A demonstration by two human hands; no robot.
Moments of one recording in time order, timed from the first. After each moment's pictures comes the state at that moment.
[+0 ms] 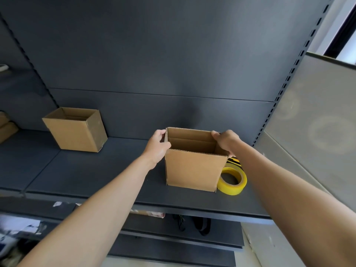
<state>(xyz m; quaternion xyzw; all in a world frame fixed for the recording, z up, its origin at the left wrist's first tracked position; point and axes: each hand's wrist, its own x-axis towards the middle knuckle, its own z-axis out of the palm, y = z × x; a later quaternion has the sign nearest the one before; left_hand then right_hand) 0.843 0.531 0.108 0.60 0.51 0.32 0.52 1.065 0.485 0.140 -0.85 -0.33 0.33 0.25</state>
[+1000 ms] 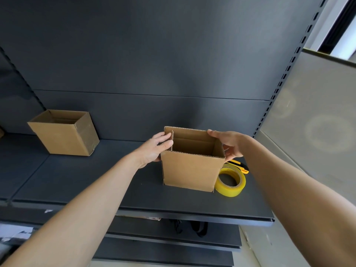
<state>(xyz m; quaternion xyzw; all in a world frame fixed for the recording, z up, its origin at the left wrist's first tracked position) 0.843 0.556 0.103 0.66 0.43 0.19 0.59 1.101 0.493 0.143 -0.75 -0.24 0.56 0.26</state>
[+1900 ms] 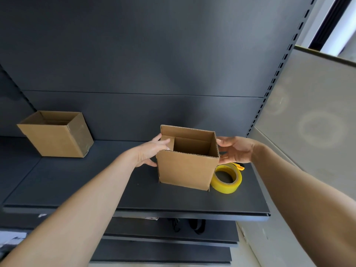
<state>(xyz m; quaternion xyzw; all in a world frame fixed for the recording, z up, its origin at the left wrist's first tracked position) 0.854 0.559 0.108 0.65 0.48 0.07 0.59 1.143 0.462 0.113 -0.54 -0.25 0.71 0.36</state>
